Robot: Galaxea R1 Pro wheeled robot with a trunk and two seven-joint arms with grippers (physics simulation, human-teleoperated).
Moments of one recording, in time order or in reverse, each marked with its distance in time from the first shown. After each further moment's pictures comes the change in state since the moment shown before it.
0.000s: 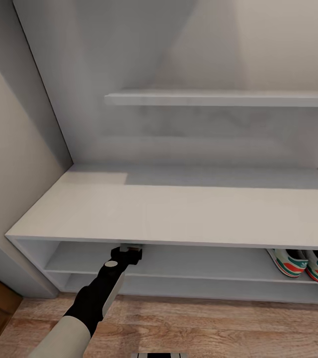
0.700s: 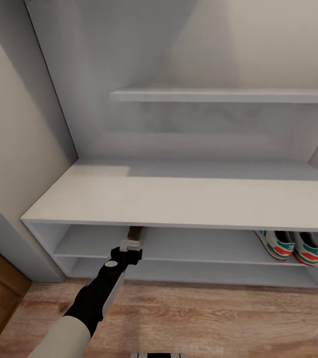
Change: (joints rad) left arm 0.000 0.000 0.001 0.001 0.000 0.000 0.000; right arm 0.000 0.001 0.000 0.000 0.000 0.000 0.000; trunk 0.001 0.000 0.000
